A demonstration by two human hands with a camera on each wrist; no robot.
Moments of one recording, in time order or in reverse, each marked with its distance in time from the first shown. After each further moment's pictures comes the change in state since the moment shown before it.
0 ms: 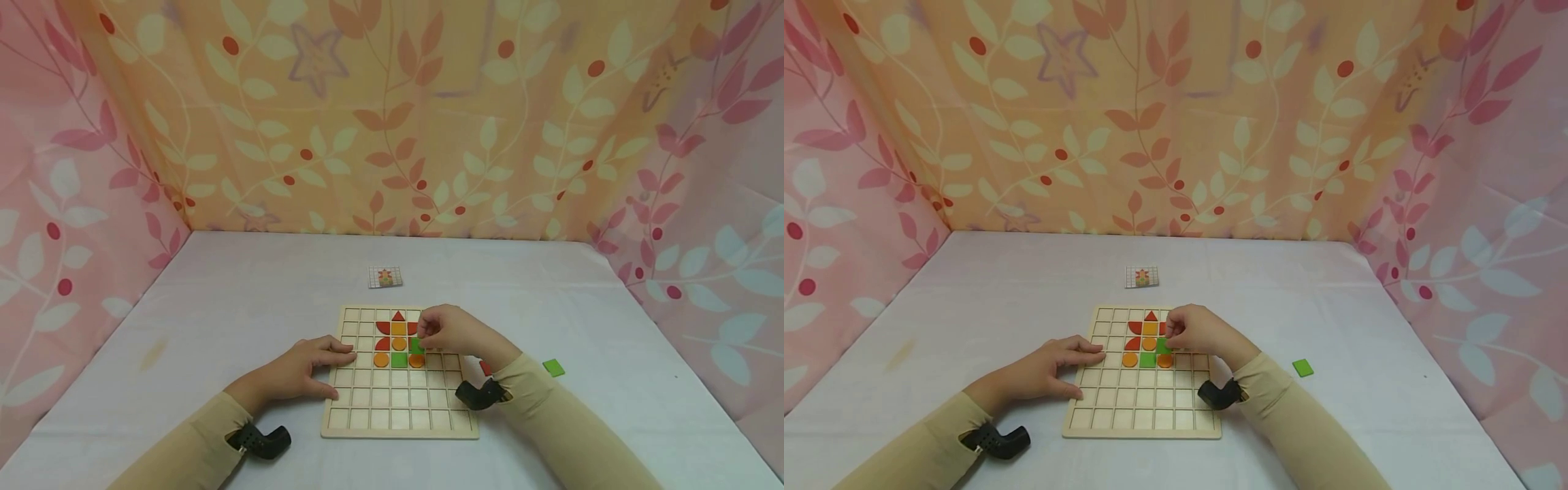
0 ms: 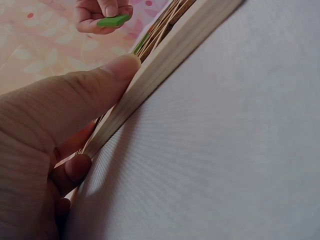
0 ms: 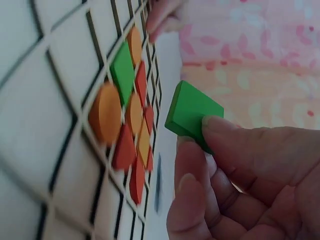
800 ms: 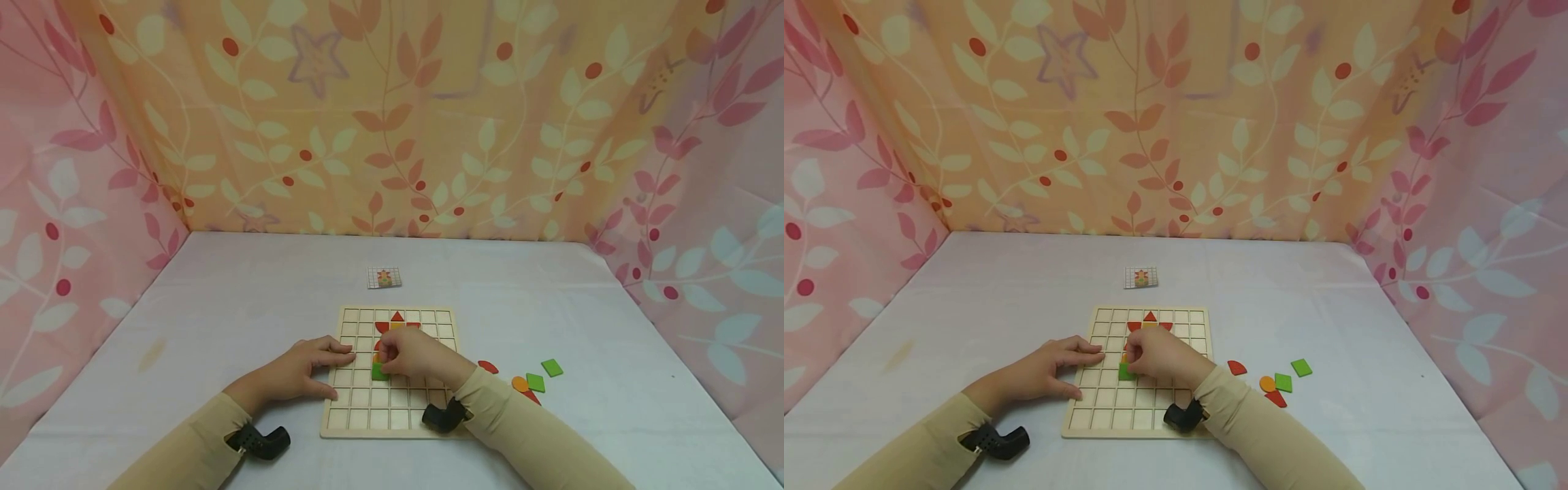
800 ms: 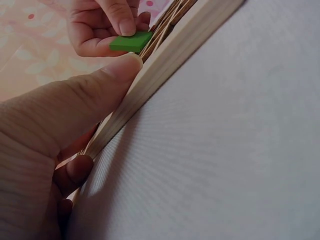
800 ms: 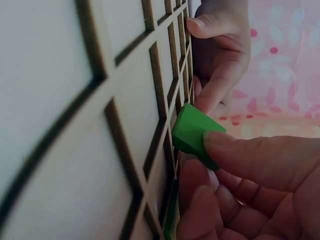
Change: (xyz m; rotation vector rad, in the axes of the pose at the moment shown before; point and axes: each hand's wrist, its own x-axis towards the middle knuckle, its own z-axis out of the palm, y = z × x) left_hand 0.000 -0.002 0.000 0.000 0.001 0.013; right_hand 0.013 -0.031 0.056 -0.077 -0.038 -0.063
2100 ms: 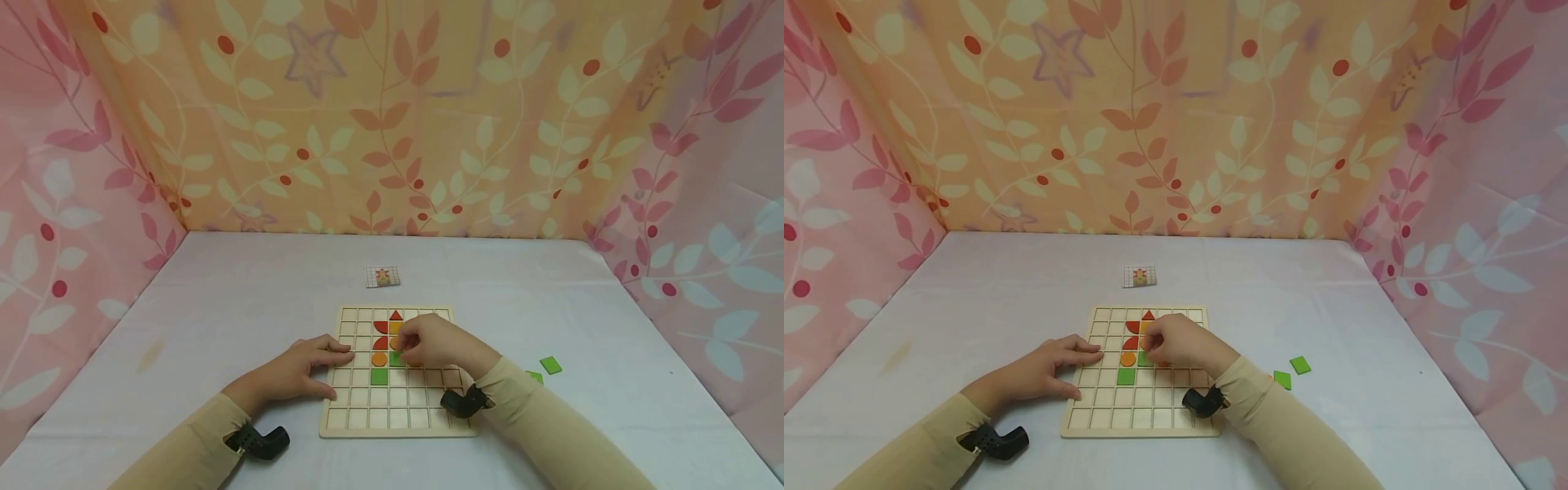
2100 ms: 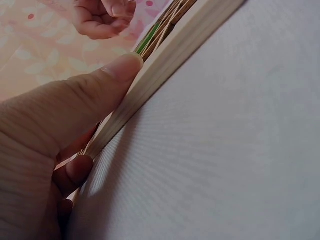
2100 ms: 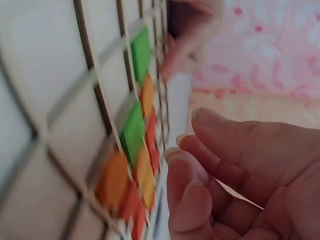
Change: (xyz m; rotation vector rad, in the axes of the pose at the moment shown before) left_hand 0.001 -0.001 0.001 -0.001 -0.003 0.005; right_hand -0.014 0.014 -0.032 -0.091 -0.006 -0.055
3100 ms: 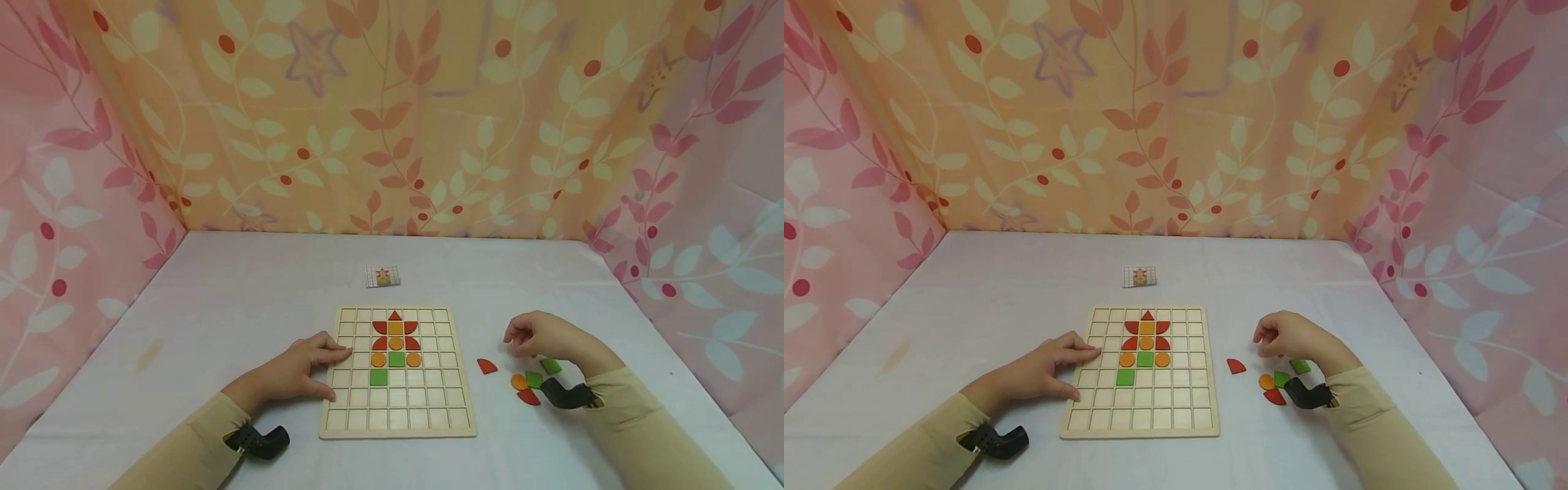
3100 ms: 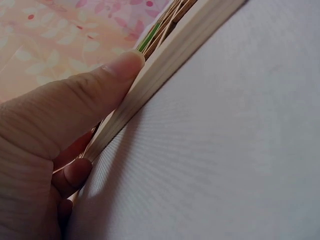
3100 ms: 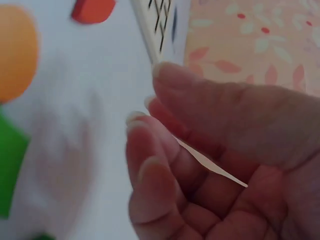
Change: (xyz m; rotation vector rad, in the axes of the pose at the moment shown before) left_hand -0.002 0.002 -0.001 -0.015 0.009 -0.055; right_hand -0.099 0.107 -0.073 0.083 0.020 0.355
